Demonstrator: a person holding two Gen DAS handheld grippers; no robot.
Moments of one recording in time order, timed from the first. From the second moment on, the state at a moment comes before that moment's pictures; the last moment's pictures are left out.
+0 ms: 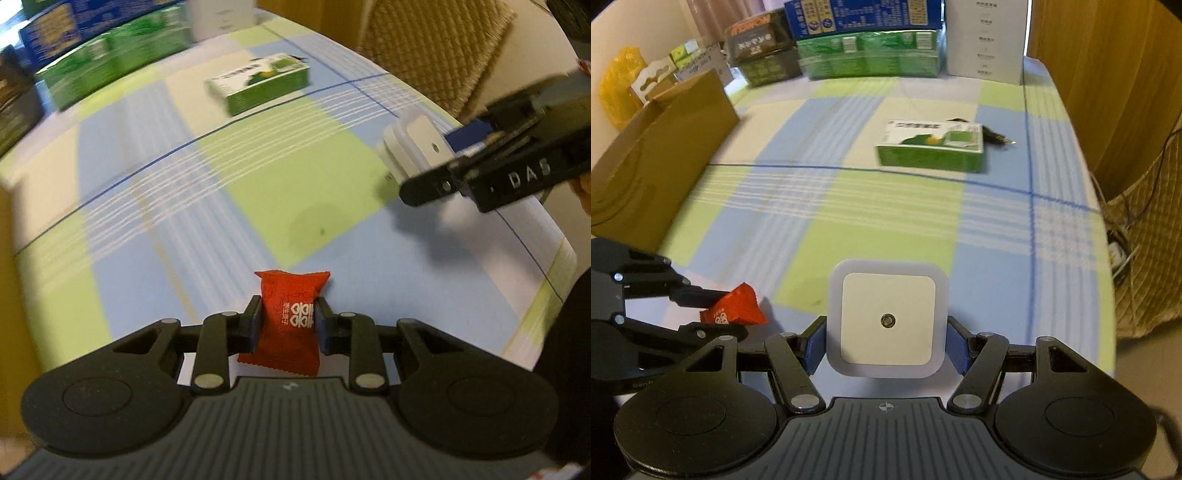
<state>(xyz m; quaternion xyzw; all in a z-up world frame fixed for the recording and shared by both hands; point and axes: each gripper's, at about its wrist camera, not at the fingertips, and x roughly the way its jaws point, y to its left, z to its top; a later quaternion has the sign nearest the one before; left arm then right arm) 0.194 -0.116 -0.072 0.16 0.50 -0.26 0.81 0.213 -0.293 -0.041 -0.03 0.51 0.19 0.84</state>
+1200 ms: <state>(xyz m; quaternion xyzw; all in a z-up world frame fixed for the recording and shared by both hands) 0.046 -0.004 0.006 0.05 0.46 -0.15 0.87 0.063 -0.208 0.017 -0.08 0.45 0.19 0.87</state>
